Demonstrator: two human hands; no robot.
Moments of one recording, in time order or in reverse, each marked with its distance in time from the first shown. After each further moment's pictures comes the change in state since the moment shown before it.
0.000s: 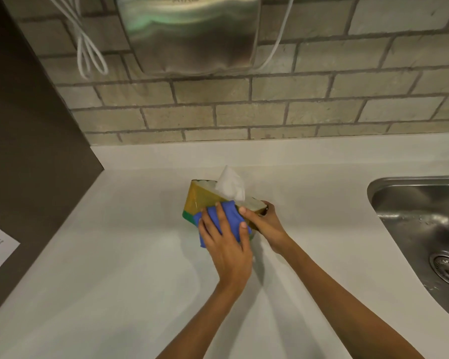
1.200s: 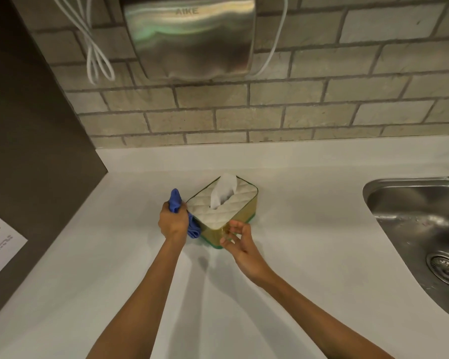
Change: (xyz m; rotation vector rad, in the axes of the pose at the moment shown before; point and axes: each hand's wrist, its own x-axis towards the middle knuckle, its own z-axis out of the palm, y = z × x) left_hand 0.096 -0.055 -0.052 -0.338 -0.021 -0.621; right_hand -0.065 0.020 0.050 -0.044 -0.116 -0.023
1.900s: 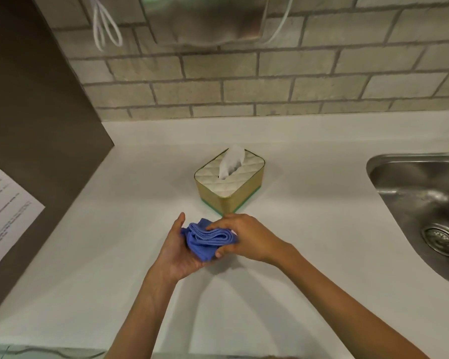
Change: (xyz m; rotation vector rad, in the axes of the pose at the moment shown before) left_hand -0.081 -0.047 -0.080 -0.713 -0.850 -0.706; right_hand -0.040 -0.047 0.013 -0.877 -0.369 -0.216
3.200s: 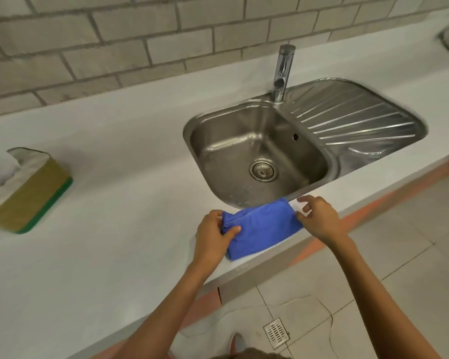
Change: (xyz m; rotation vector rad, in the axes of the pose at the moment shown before) left_hand 0.087 -0.339 0.250 1.442 -0.047 0.491; right_hand -0.432 0.244 -0.128 -0.061 0.632 1.108
